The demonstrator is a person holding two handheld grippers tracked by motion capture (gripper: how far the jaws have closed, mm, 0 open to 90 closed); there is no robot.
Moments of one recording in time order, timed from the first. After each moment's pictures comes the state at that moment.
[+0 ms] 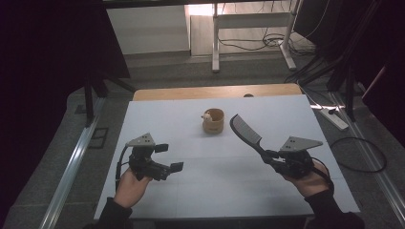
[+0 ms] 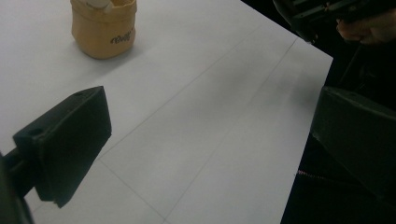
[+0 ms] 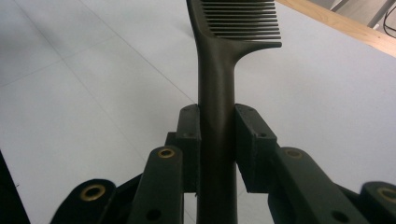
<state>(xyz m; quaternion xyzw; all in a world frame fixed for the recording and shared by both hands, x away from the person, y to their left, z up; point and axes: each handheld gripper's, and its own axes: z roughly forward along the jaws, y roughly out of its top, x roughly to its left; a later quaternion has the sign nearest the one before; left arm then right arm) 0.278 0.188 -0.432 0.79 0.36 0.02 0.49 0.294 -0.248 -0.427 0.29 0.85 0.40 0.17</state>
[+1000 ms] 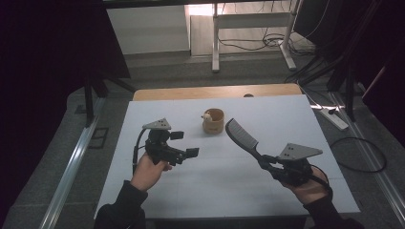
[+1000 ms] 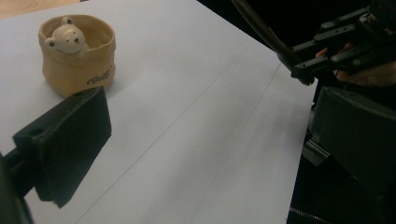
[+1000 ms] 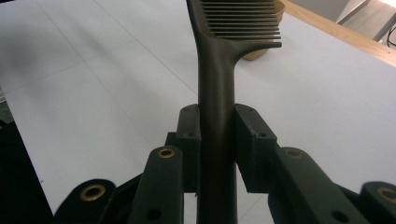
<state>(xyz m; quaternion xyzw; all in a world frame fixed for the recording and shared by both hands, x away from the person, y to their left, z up) 0.314 0.152 -0.414 0.79 0.34 0.00 0.51 0.275 -0.240 -0.427 0.26 0.85 0.42 0.18</state>
